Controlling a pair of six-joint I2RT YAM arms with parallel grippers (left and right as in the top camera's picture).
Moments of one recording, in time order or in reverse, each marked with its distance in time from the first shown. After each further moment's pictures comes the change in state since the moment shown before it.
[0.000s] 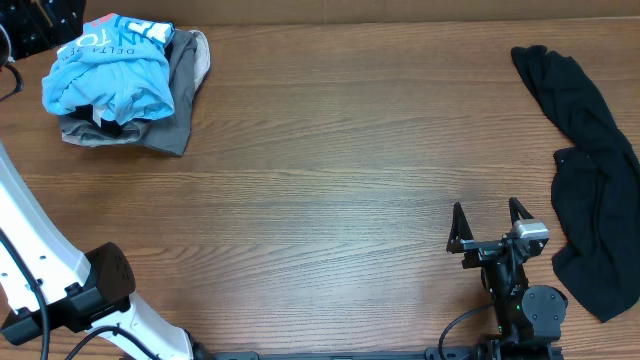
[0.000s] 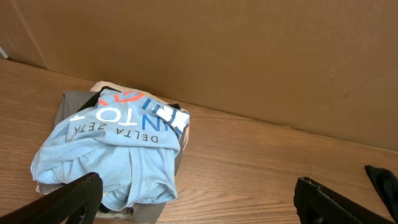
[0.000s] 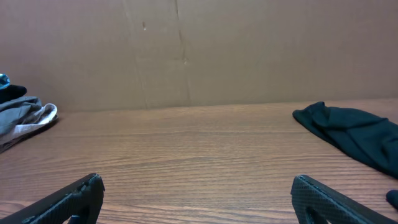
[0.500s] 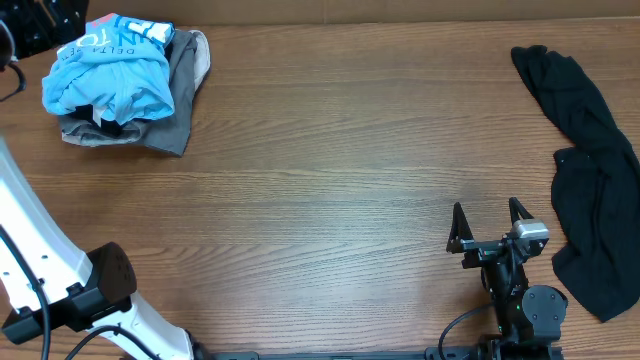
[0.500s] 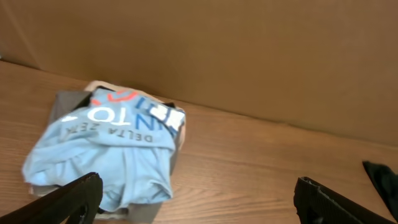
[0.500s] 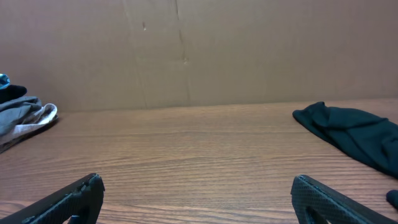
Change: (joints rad) left arm -0.034 -0.005 -0.010 0.001 -0.012 0.000; right arm 0.000 0.000 0.000 0.000 0.000 0.000
